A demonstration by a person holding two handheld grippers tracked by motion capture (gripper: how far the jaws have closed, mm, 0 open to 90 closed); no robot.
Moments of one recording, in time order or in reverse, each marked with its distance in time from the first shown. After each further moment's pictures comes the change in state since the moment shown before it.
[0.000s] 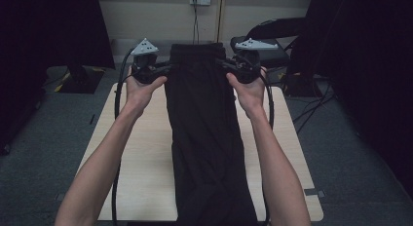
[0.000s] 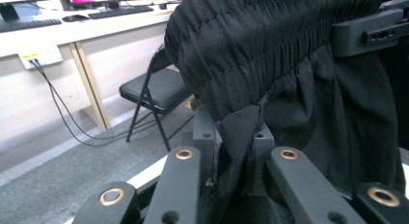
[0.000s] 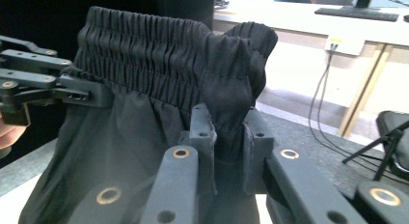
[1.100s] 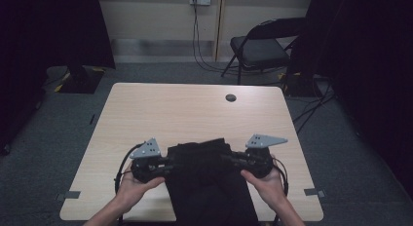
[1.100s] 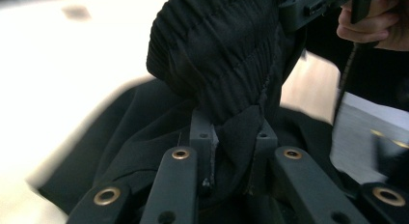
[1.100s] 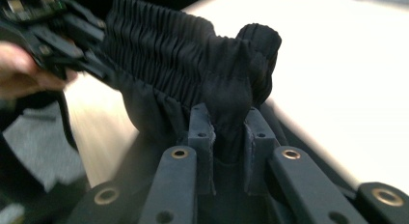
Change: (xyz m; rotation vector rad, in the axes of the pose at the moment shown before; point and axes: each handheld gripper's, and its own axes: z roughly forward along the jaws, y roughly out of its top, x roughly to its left) left arm -0.134 -0.181 -0.071 0.236 -0.334 -0.097; right arm 0.066 -0.185 -0.109 0.272 0.286 0.064
